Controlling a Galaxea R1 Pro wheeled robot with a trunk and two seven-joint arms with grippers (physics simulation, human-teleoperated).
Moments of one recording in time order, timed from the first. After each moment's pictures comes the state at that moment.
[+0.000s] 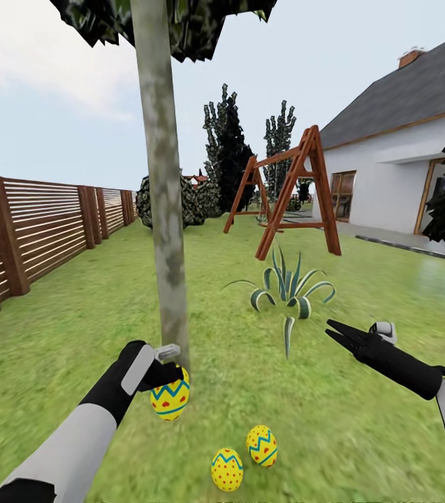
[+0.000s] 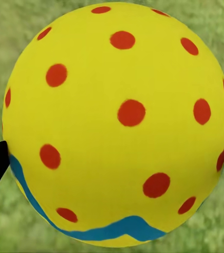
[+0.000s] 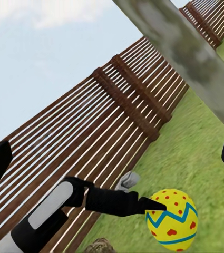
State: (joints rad) left arm -0.75 -0.06 -0.10 -0.74 0.62 0.94 0.42; right arm -0.37 -0.19 -0.43 -1.48 -0.63 1.04 0.96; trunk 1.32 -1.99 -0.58
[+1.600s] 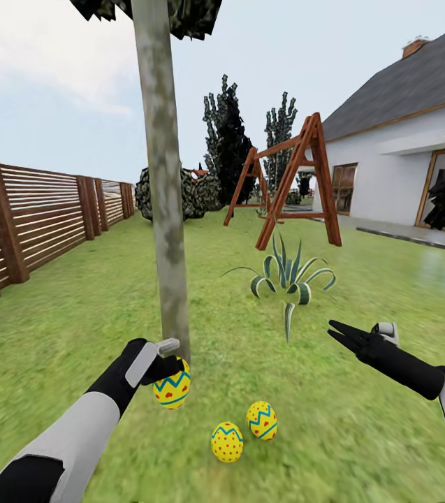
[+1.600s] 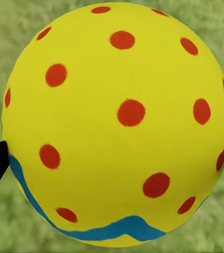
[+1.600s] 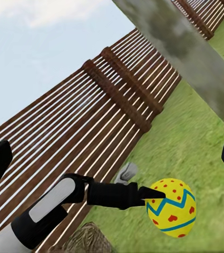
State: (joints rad) left arm -0.82 -0.06 -0.10 -0.59 0.62 0.80 0.37; right arm -0.37 -0.21 -0.43 -1.47 -0.63 1.04 0.96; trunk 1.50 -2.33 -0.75
